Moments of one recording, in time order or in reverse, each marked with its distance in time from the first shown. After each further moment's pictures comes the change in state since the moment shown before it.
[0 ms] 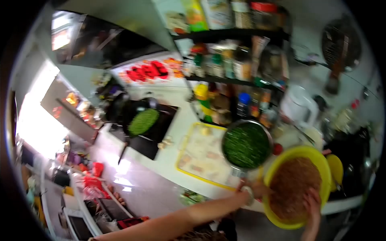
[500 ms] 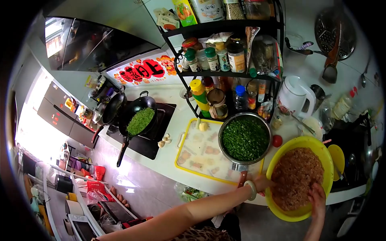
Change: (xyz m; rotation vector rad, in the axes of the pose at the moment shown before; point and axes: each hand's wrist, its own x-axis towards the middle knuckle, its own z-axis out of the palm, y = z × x) left_hand -0.003 0.010 -0.016 -0.308 -0.039 -0.121; right_hand -0.028 -0.013 0.005 -0.131 0.126 -0.001
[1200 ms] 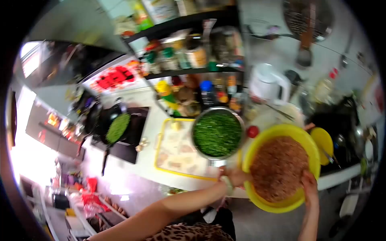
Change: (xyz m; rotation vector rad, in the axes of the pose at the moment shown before) left_hand 0.012 -0.013 -0.004 0.065 0.054 -0.085; right_hand 0.031 0.028 -0.038 0.013 0.031 -0.023
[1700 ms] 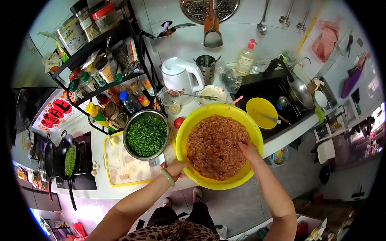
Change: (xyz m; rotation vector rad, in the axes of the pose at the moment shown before) left_hand -0.022 0.011 -0.006 -0.154 -0.060 -0.017; right_hand 0.011 -0.015 0.038 -0.149 0.070 0.157
